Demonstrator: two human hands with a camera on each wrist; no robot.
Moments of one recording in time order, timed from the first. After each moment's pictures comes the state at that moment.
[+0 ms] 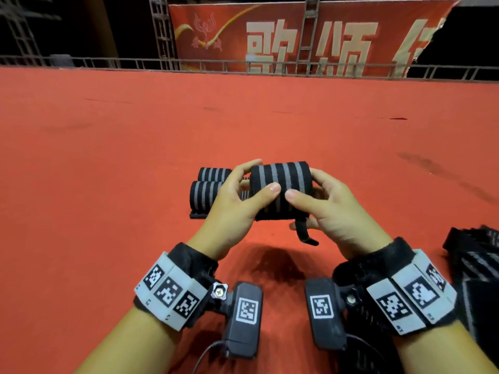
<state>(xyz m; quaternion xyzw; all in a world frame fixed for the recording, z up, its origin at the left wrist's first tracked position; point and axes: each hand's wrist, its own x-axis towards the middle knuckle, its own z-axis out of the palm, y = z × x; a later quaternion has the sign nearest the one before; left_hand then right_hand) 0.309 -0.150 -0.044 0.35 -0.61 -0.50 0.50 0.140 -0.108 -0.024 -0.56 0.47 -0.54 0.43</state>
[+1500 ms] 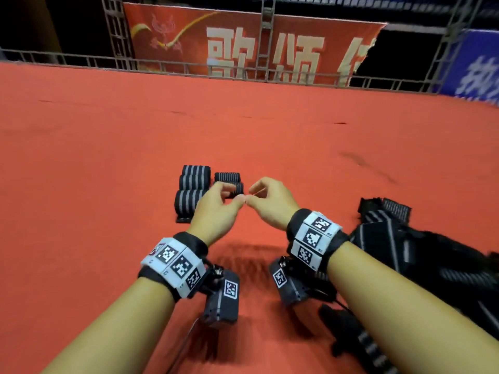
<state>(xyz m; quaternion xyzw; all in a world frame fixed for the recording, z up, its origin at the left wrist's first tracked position) 0.337 -0.072 -0.022 0.50 -0.69 -0.34 0.40 0.198 -0.052 -0.005 -0.60 0.67 -0.38 0.20</state>
